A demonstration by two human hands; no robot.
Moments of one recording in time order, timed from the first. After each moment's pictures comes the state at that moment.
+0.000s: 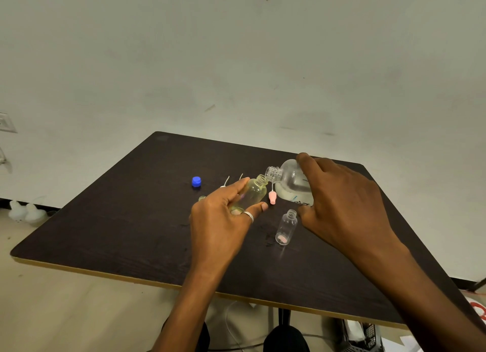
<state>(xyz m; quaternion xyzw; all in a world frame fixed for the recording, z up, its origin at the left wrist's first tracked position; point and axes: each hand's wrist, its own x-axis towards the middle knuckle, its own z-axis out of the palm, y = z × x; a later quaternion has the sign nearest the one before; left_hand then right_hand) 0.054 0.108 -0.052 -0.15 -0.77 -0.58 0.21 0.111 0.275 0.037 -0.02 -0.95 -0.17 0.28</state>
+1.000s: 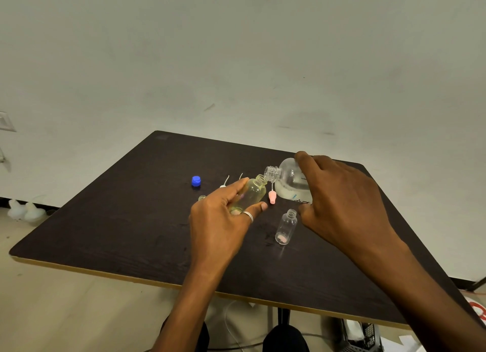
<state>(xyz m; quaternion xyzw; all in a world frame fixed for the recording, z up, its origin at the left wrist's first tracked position) 0.054 0.108 -0.052 -0.14 -0.77 -0.58 0.21 0.109 0.275 0.038 -0.01 -0.94 -0.18 0.29</state>
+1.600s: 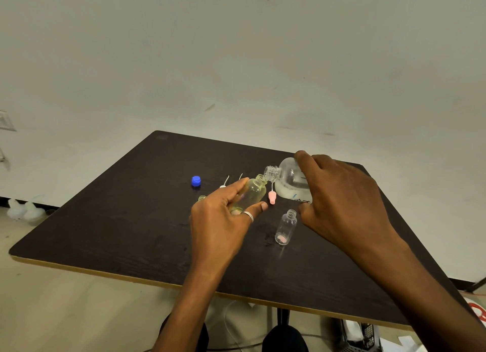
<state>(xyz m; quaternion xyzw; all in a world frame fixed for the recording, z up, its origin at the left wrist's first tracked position) 0.054 0.110 -0.051 -0.13 -0.77 -0.58 0.20 0.107 0.275 0.040 -0.01 -0.94 -0.18 0.29</state>
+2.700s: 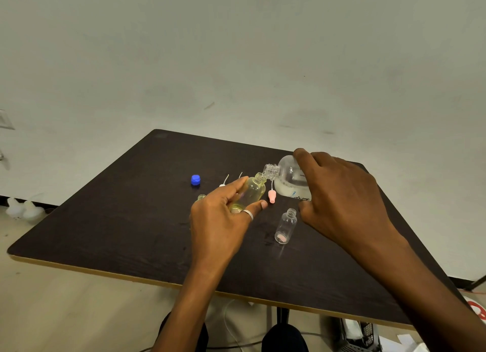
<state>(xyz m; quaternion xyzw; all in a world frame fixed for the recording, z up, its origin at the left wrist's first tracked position) 0.053 0.111 -0.052 -0.12 -0.77 -0.60 0.20 0.105 0.275 0.041 0.00 -0.94 -0.19 0.28</state>
